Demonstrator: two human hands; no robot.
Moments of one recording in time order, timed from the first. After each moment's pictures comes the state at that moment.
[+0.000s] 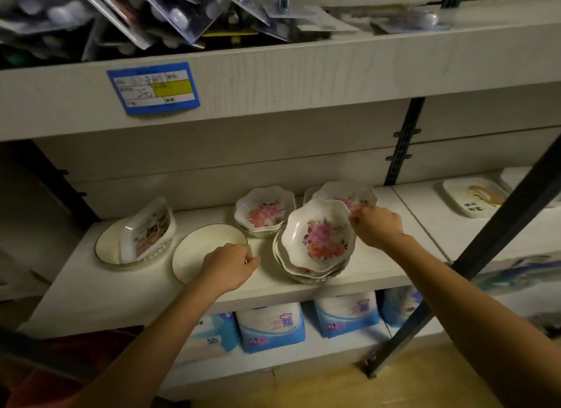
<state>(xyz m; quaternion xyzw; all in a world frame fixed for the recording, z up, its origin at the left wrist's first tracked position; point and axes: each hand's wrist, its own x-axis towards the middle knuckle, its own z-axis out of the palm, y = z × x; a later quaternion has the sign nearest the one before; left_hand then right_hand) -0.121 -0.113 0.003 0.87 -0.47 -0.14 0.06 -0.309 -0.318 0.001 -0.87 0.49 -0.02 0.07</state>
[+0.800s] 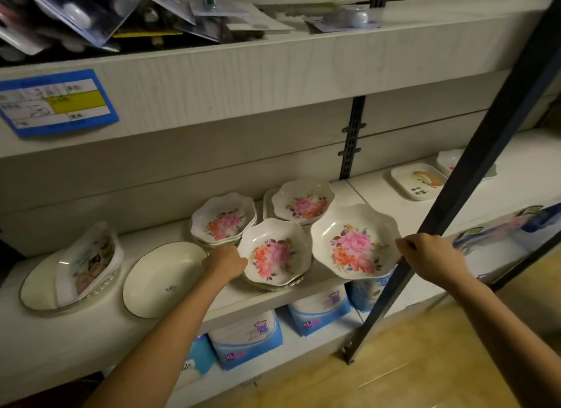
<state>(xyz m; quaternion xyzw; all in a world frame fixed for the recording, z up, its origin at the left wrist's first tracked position) -0.125 -0.200 -0.041 0.89 -0.41 -0.21 0.00 -0.447 -0.289 0.014 -0.77 0.62 -0.03 0.16</state>
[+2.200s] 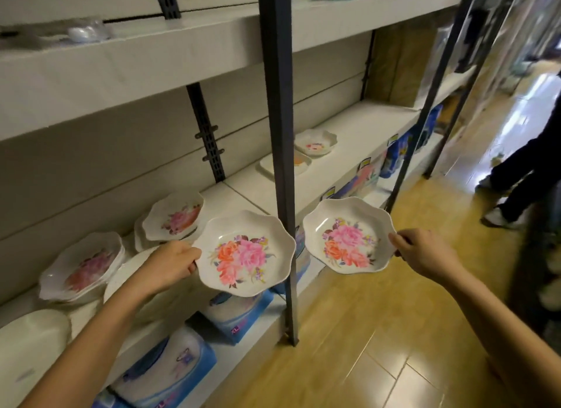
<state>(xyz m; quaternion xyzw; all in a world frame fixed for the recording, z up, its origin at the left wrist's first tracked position) -0.267 -0.213 0.041 0.72 -0.58 -0.35 0.17 -0.654 -0.215 0.007 -0.62 0.76 -0.12 0.18</state>
